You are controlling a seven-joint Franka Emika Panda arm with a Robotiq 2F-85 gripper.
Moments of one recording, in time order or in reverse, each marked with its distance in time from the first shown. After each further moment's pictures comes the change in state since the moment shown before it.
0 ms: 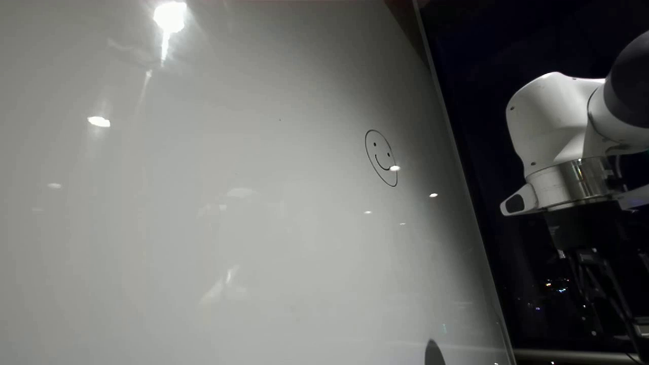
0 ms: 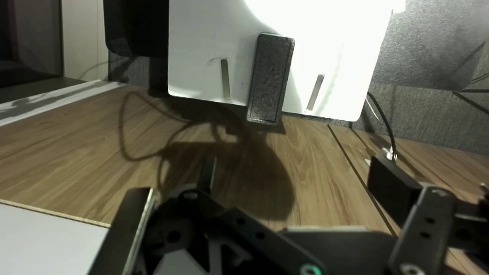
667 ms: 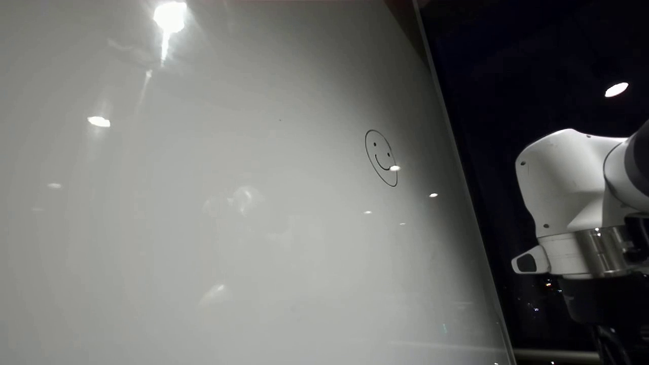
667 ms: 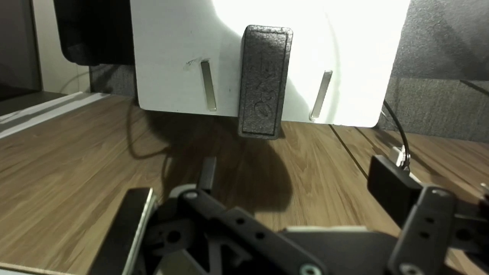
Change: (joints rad) arm -0.008 0.153 -0.007 -0.117 0.004 0.270 0.067
